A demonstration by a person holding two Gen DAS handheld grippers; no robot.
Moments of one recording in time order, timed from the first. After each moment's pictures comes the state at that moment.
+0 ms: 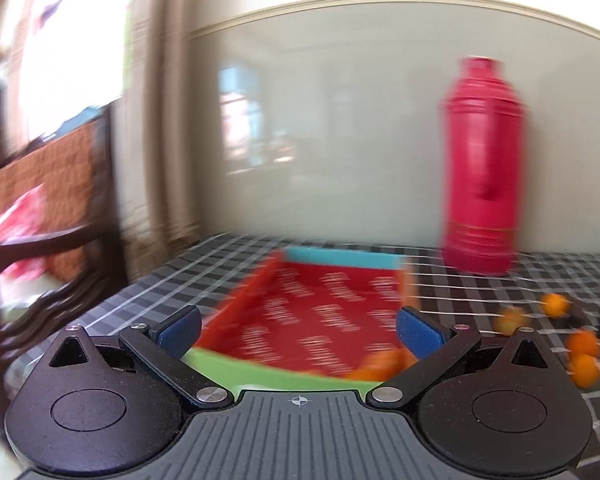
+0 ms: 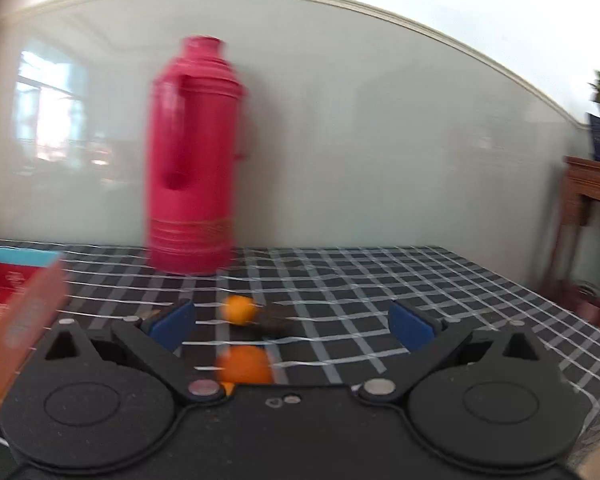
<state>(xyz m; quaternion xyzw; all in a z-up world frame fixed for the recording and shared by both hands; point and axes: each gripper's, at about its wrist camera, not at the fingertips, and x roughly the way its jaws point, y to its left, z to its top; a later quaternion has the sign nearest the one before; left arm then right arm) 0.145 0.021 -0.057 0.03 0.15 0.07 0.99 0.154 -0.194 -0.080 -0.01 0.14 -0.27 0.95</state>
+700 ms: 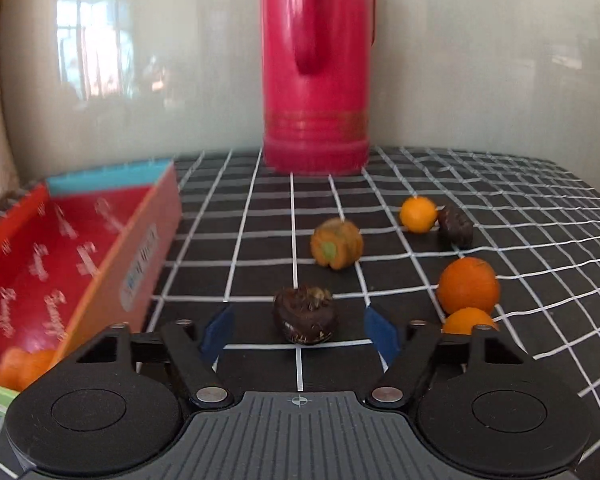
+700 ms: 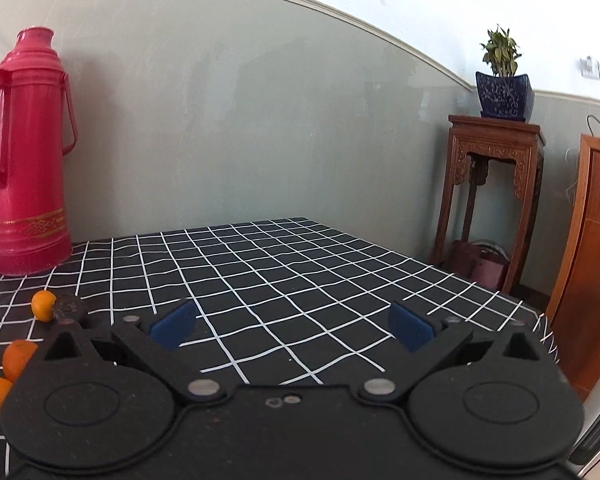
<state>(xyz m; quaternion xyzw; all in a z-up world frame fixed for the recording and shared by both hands) 0.239 -0.101 -0.116 0.04 0.30 -0.10 0.95 0.119 -0.291 -0.094 0.03 0.14 -0.39 0.91</state>
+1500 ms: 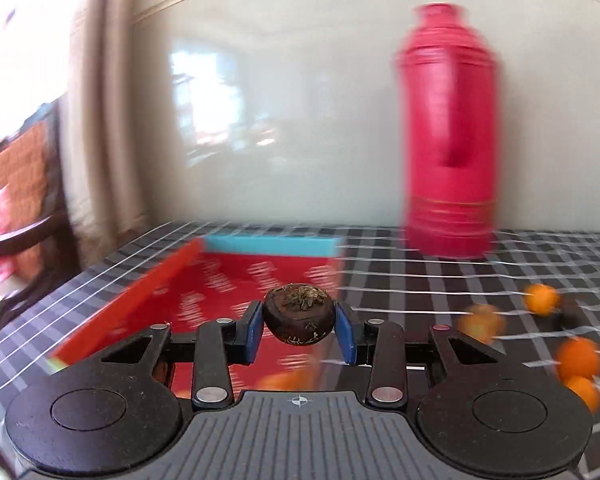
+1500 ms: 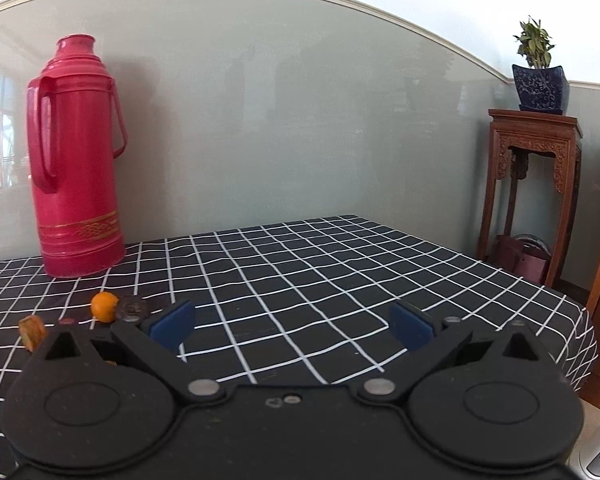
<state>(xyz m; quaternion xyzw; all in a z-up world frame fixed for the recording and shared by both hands) 0.218 -0.034 -0.078 0.02 0.19 0.09 0.98 0.127 -0.260 -0.088 0.04 0.14 -0.32 0.94</state>
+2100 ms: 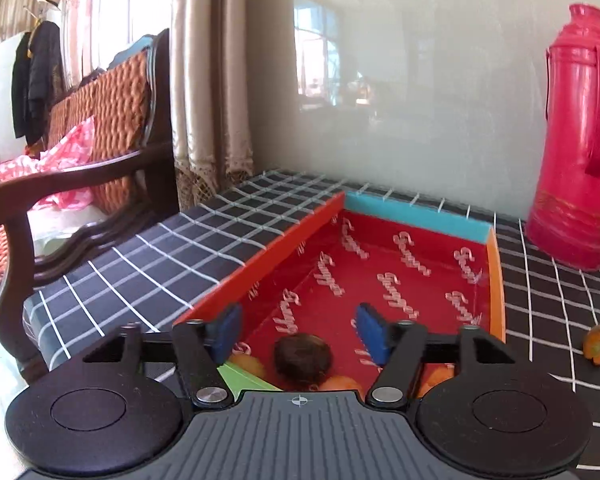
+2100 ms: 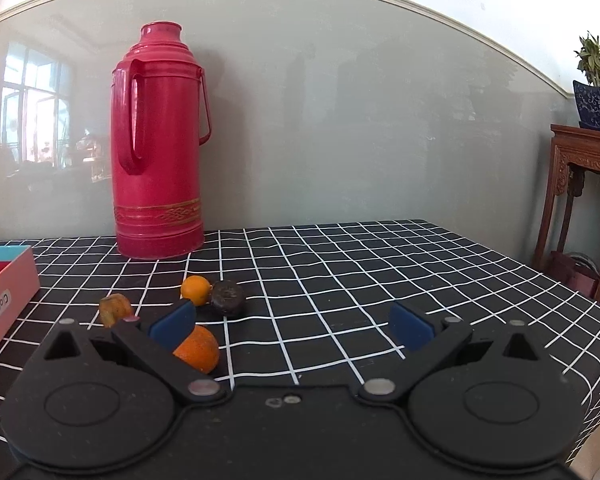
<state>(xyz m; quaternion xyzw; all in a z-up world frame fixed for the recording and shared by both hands) 0.222 0.037 -0.078 -0.03 0.24 0.21 0.95 0.142 -0.215 -0.087 0.02 0.15 -0.24 0.96</state>
